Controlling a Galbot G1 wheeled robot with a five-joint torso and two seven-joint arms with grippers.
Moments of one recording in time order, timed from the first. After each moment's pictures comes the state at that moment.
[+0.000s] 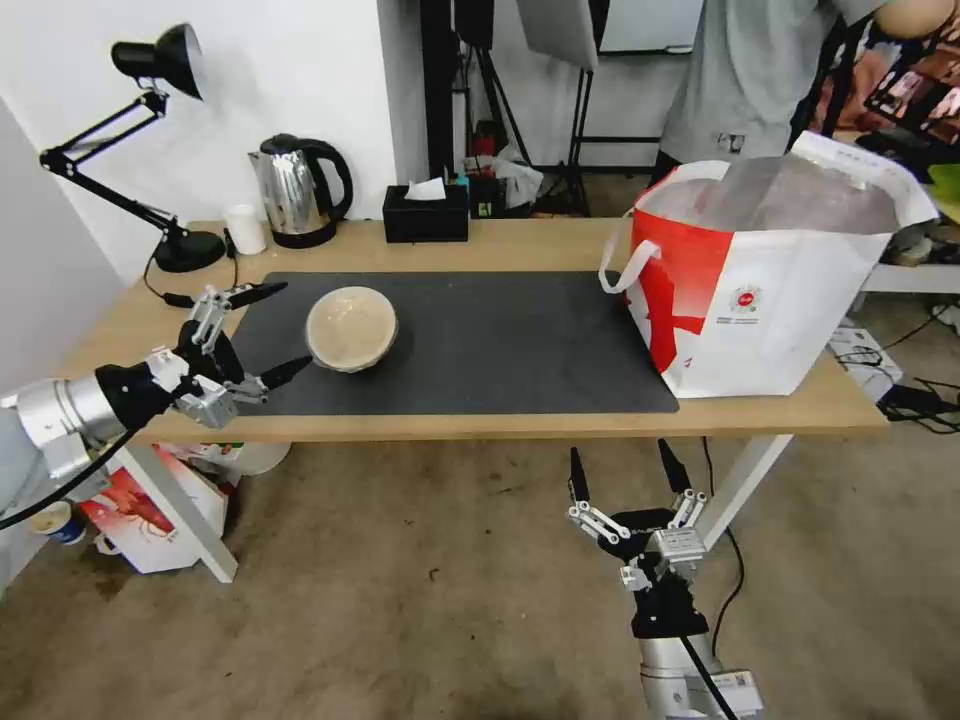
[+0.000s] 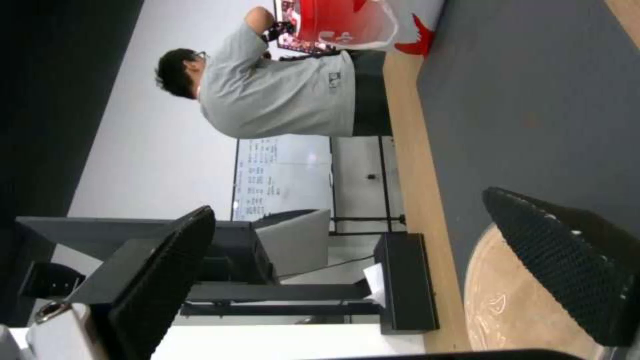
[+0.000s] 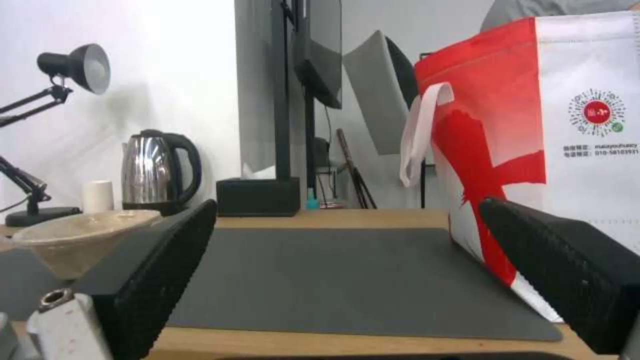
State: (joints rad) left arm 1.22 -0.80 -0.89 -1.96 0.24 -0.72 0.64; right arm -1.67 1.06 0.09 2.14 -0.02 0.45 0.54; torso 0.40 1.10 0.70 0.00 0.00
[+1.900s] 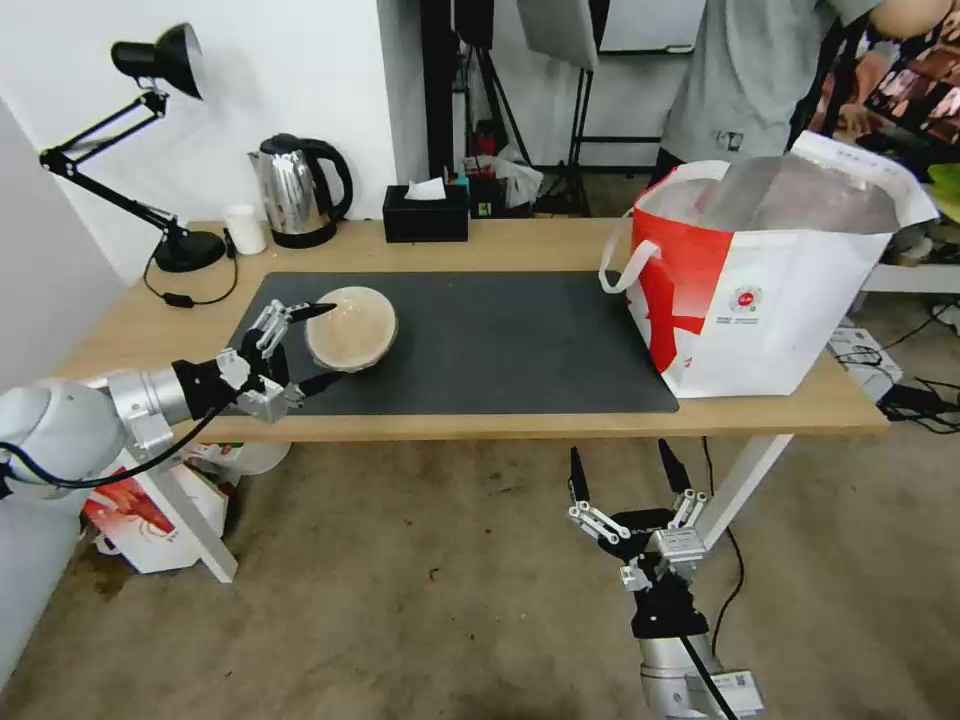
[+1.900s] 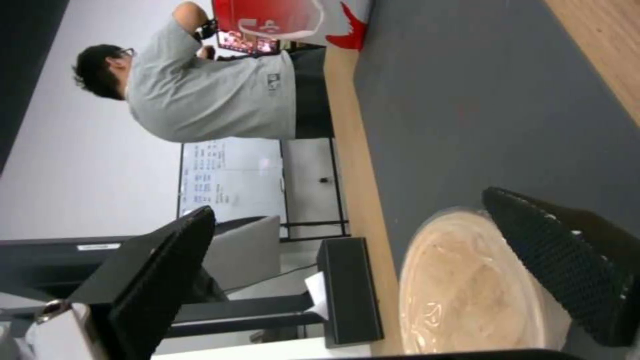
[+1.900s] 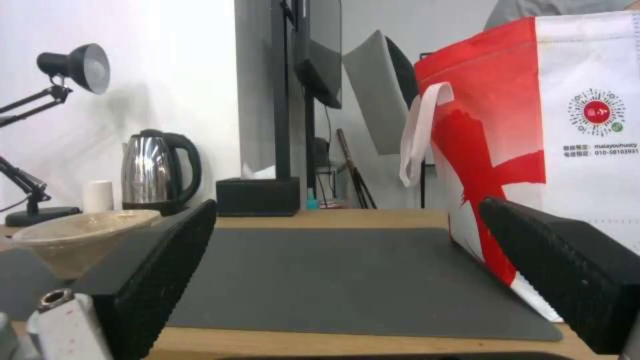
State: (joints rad) left arm 1.05 -0.78 -0.64 -1.83 0.37 -0.69 0.64; right arm -1.67 1.06 0.09 2.15 -0.02 0.45 0.54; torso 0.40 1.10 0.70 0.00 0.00
